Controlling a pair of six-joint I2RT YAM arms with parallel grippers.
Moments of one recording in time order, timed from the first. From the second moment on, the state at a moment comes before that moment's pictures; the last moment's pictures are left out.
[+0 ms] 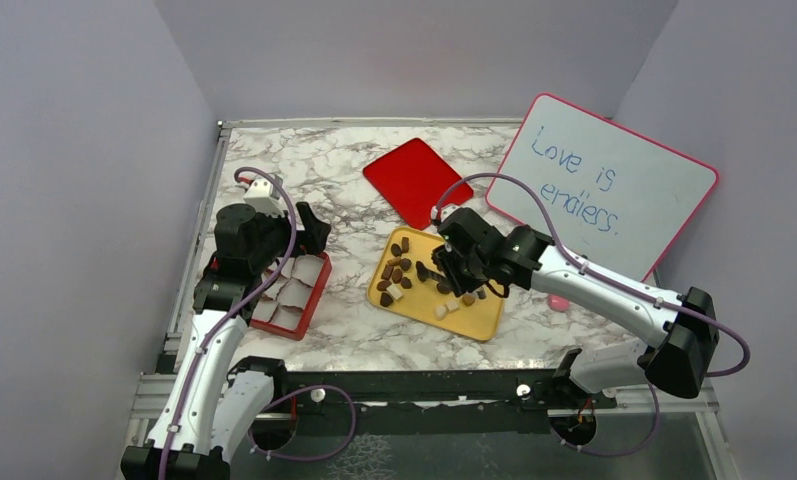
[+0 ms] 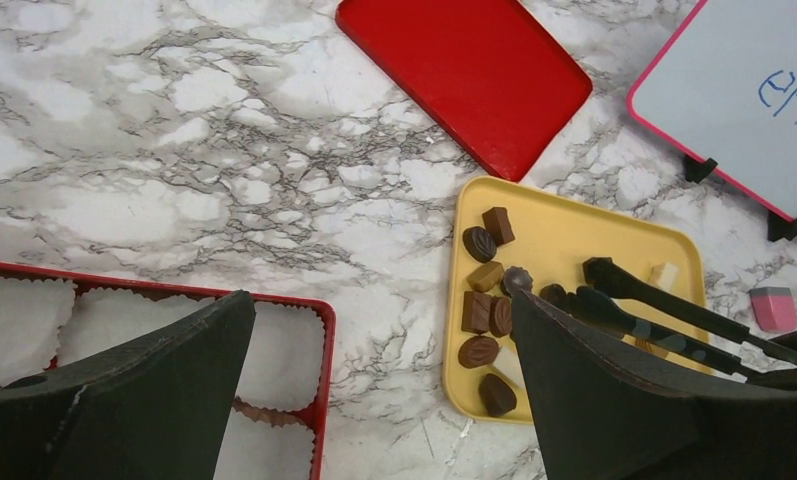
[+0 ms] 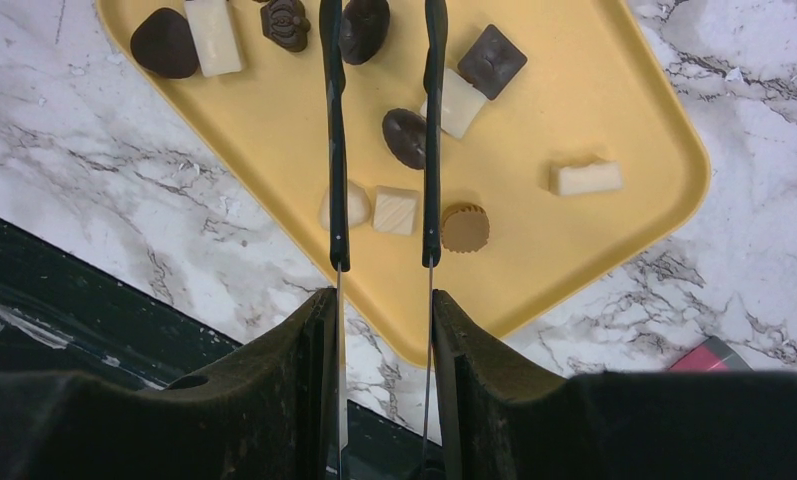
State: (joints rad) left arm -0.11 0.78 0.75 -0.34 0.26 -0.26; right arm 0.92 1.34 1.14 -0.84 0.18 0.30
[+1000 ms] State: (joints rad) left arm -0.11 0.72 0.75 -0.39 0.11 -0.26; right arm 0.92 1.40 1.12 -0.80 0.16 0.30
